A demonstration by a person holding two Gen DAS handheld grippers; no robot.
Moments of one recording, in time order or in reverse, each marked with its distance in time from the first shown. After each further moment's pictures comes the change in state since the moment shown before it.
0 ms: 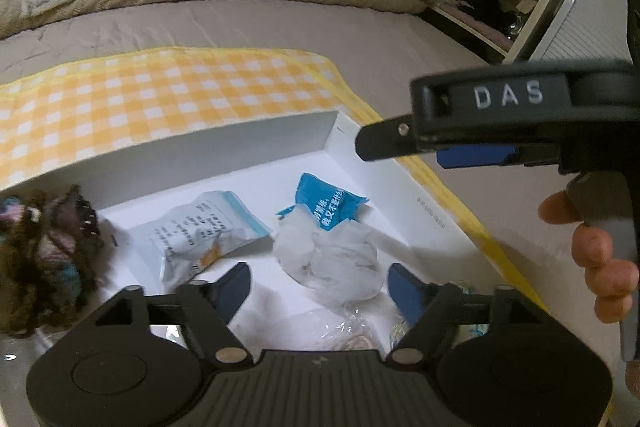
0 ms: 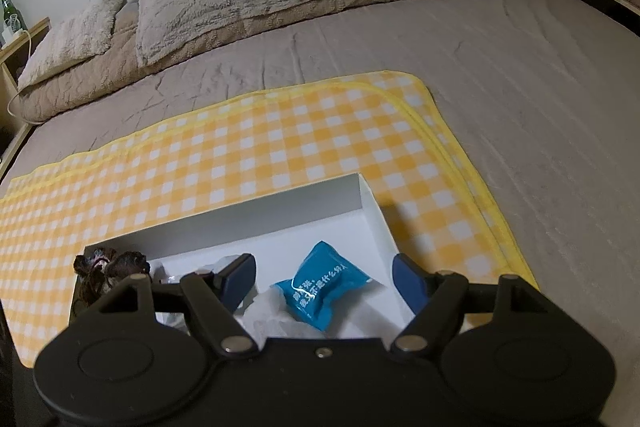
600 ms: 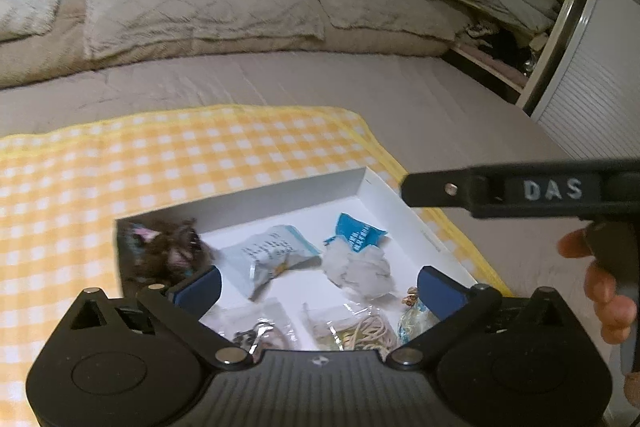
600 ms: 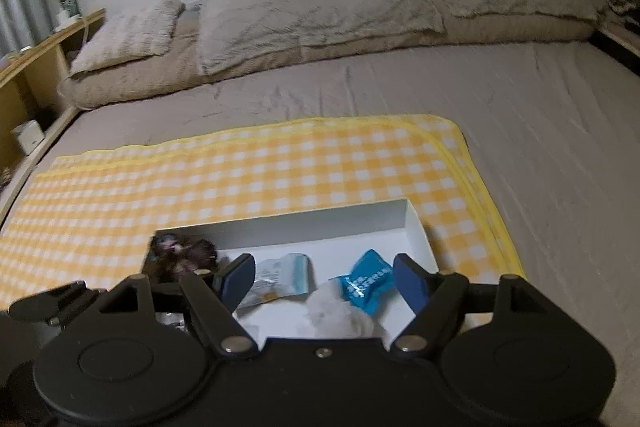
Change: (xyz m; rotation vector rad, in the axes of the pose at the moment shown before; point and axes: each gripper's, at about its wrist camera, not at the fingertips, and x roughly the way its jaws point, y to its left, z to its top) left arm -0.112 0.001 0.002 -0.011 -0.107 0.110; right arm -0.077 0.042 -0.010 -0.129 -0.081 0.067
